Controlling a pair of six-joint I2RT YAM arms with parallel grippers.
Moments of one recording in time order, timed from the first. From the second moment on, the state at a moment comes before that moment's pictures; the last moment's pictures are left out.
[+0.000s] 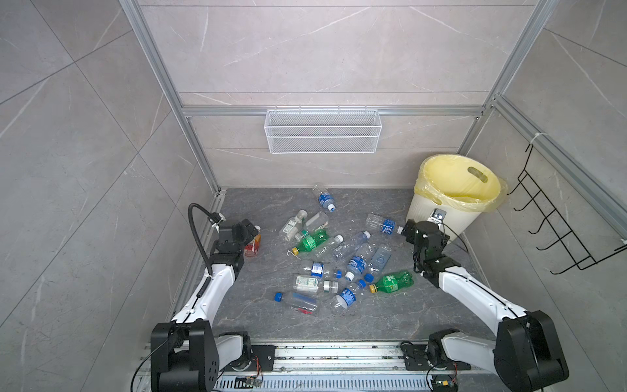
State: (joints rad) left arm 0.00 1.24 0.81 -0.15 -0.20 -0.62; right arm 0.23 1.23 0.73 0.05 0.60 0.37
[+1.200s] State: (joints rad) left arm 0.00 1.77 1.34 -0.81 -0.05 -0.31; right arm 0.72 1.58 1.25 -0.45 0.36 0.45
